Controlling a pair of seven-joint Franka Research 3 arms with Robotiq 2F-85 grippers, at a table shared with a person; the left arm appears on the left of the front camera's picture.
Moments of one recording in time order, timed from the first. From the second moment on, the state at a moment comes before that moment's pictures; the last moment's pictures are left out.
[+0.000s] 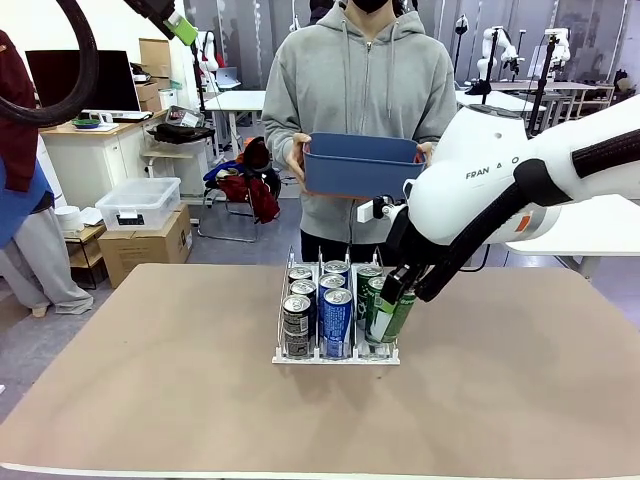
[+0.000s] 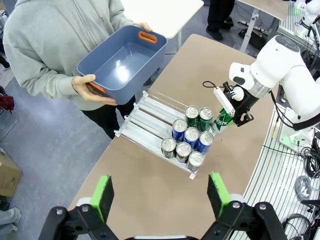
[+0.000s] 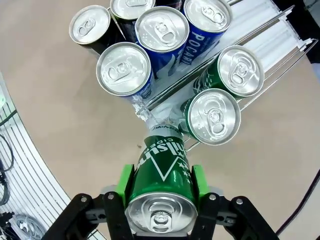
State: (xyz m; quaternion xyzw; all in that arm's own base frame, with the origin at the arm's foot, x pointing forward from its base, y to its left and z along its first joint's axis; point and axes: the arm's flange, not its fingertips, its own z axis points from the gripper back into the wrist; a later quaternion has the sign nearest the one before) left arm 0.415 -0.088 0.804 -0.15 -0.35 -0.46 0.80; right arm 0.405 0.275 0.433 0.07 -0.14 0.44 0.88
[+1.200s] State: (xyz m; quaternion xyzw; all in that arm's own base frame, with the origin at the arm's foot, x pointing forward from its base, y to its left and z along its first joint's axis) left arm 0.415 -0.089 0.804 -0.15 -0.35 -0.46 0.80; right arm 0.435 0.307 0.395 0.05 -0.10 0.46 0.88
